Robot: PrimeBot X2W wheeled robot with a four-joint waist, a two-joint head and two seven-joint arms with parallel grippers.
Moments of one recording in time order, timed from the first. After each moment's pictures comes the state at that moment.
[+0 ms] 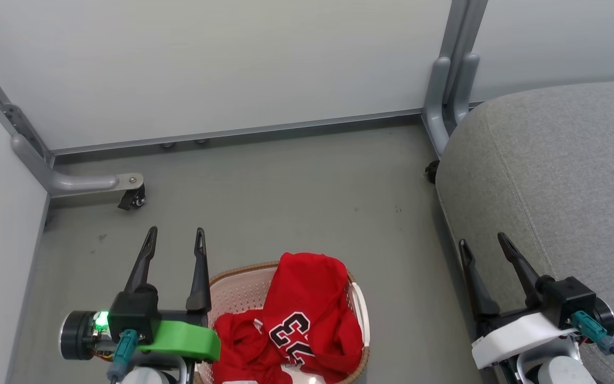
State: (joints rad) left arm -0.06 0.05 -0.17 0.14 -0.09 0.03 -0.26; right arm -0.04 -0.05 0.05 0.14 0.17 0.13 -0.26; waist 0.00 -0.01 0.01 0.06
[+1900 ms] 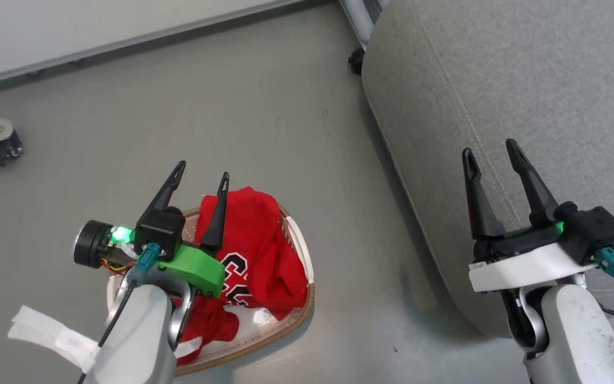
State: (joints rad) left arm -0.39 0.09 -0.24 0.43 -0.04 -0.10 -0.26; right arm -0.23 -0.05 0.06 0.02 0.20 0.13 -0.26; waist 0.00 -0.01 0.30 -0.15
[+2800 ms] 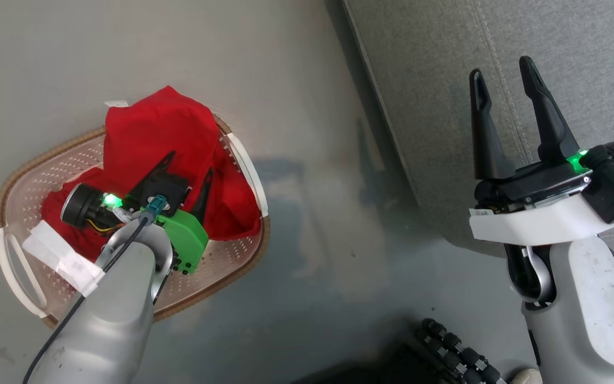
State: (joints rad) left arm -0.69 0.15 -0.41 0.92 -0.02 -0.13 -0.26; right arm -0.39 -0.05 0.09 -0.09 0.24 0.13 -0.26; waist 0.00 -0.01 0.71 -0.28
